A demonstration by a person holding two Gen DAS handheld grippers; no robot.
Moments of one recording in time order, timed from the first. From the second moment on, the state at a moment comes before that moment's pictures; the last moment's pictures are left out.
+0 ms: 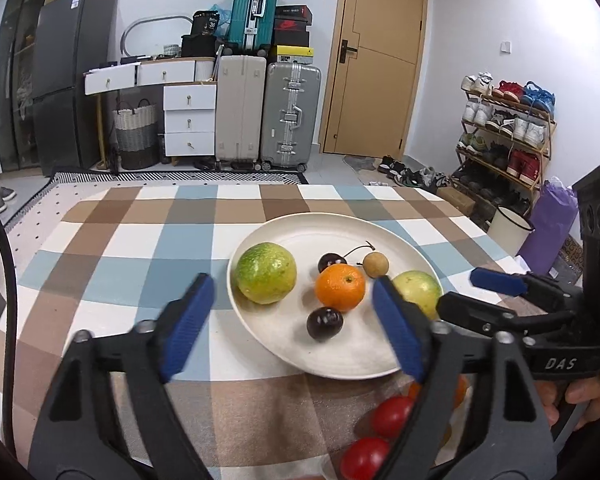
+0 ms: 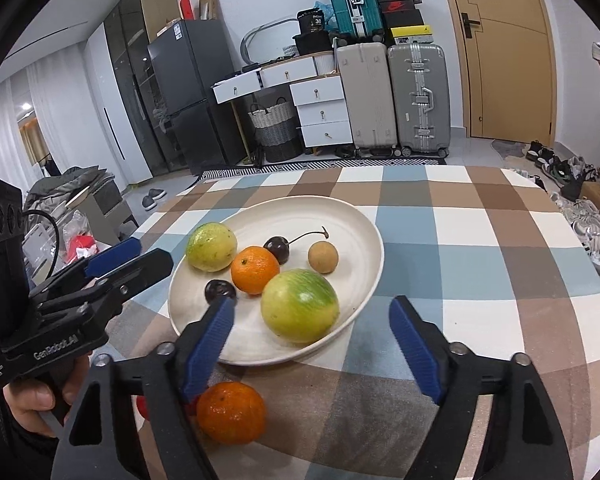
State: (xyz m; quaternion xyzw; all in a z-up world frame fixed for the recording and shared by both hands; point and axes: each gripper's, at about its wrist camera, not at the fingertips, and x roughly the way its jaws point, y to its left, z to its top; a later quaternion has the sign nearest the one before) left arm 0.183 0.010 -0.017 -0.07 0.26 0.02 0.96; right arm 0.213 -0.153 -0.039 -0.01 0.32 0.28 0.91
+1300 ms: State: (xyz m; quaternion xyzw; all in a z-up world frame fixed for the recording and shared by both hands) left arm 0.132 -0.002 -0.027 -0.01 0.32 -0.04 0.95; right arm 0.182 -0.153 -0.054 -0.07 0.40 0.33 0.85
